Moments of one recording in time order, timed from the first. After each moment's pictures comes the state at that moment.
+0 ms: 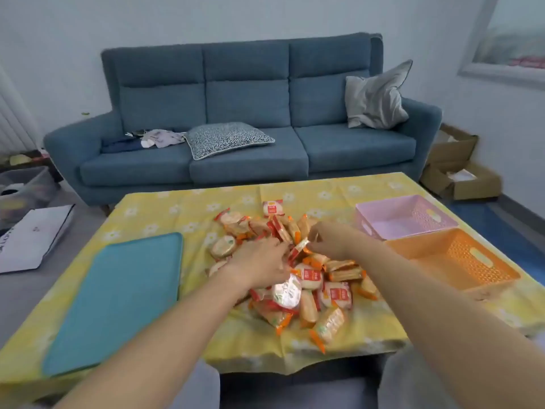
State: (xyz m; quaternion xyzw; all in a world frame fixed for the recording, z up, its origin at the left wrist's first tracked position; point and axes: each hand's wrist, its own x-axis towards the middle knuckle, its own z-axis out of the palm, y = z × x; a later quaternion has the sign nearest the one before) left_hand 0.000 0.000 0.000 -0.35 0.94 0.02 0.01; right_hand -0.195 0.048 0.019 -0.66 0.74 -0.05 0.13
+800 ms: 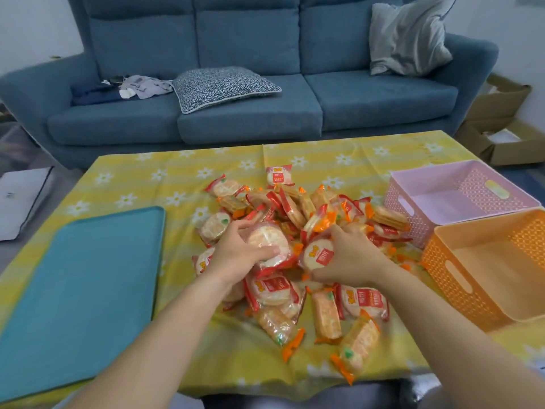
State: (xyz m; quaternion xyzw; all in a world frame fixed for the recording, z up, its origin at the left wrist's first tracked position) left_hand 0.011 -0.074 -0.088 -0.56 0.62 0.48 -0.26; right_hand -0.203 0.004 -0.089 -0.59 0.78 -0.08 0.22
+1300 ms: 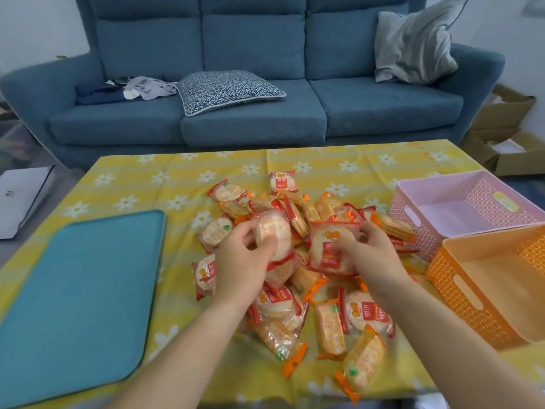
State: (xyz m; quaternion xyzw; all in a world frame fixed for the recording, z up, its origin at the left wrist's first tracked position) left_hand -0.004 -0.050 -0.074 -0.53 0.59 0.43 -0.42; right_hand -0.198 0.007 -0.080 -0.31 0.69 -0.53 0.38
